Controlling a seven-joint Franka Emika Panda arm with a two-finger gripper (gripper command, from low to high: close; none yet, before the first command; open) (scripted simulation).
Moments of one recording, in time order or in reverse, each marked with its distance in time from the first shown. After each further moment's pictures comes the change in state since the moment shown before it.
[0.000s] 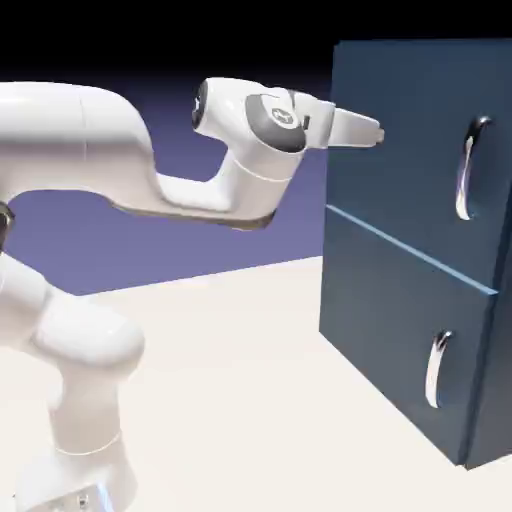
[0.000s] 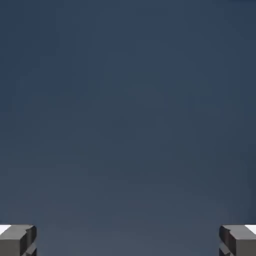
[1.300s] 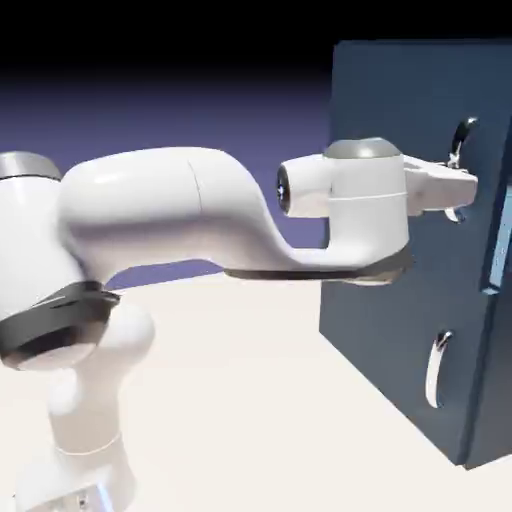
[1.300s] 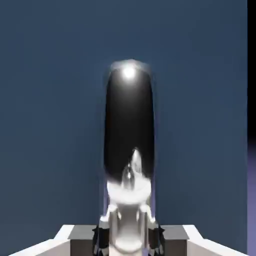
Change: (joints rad) arm 0.335 -0.096 -0.367 0.180 -0.924 -0.160 0.700
